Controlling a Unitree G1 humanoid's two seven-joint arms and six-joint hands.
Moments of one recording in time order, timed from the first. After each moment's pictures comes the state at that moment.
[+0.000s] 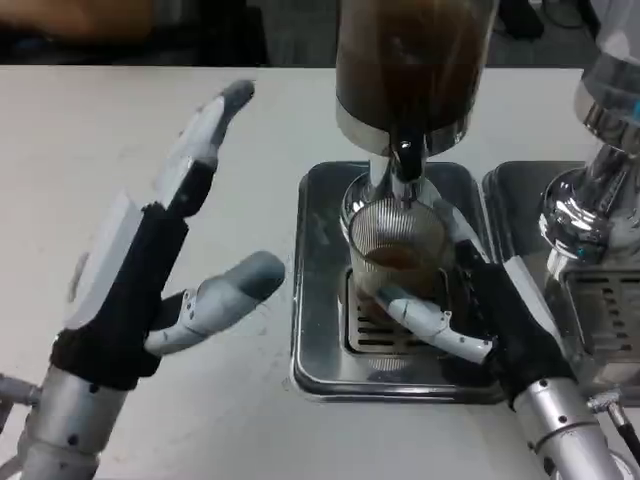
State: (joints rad) left arm 0.08 0.29 0.08 0.13 0.31 -0.81 -0.03; right arm -0.04 -0.12 0.13 0.28 -0.21 -0.24 0.01
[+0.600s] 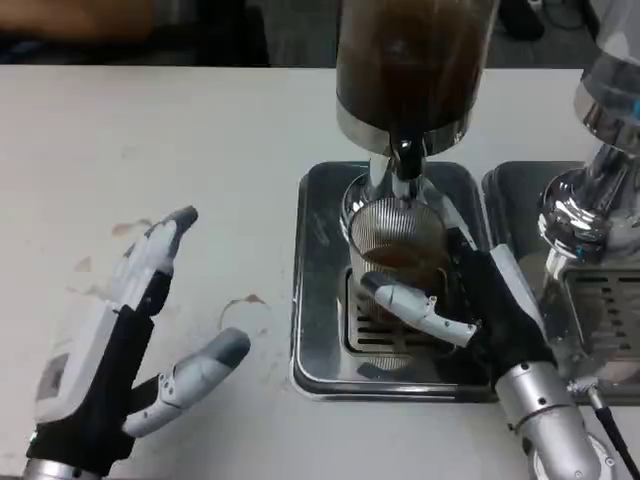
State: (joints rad) left arm 0.19 0.32 0.09 0.32 0.53 -0.80 0.22; right arm -0.12 -0.09 0.13 0.40 -0.21 -0.28 -0.04
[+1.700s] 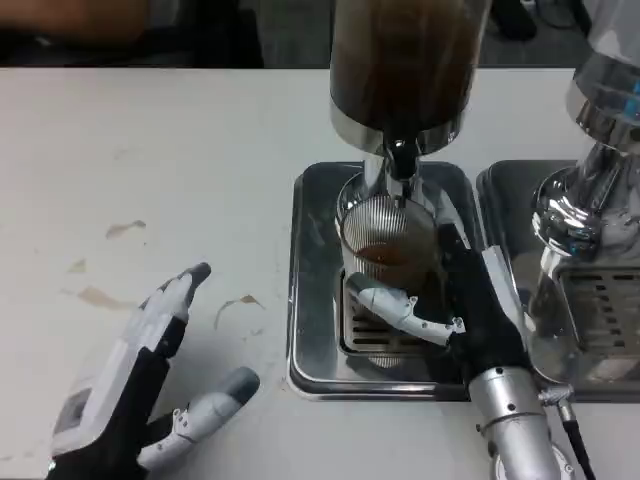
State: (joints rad) left arm 0.18 0.38 -0.03 0.47 0.55 -0.77 0.30; right arm -0.16 0.00 0.15 0.54 -0.24 -0.39 -0.17
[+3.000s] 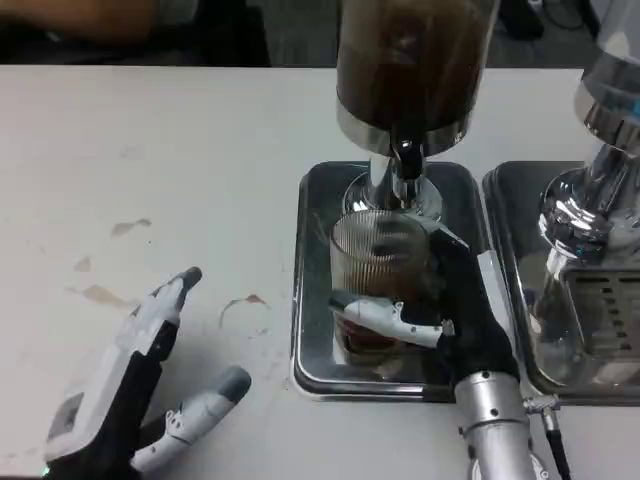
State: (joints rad) left arm 0.19 0.39 -0.04 0.46 0.52 -0.75 0.29; right arm -0.15 0.05 0.16 0.55 -0.28 -0.40 -0.31
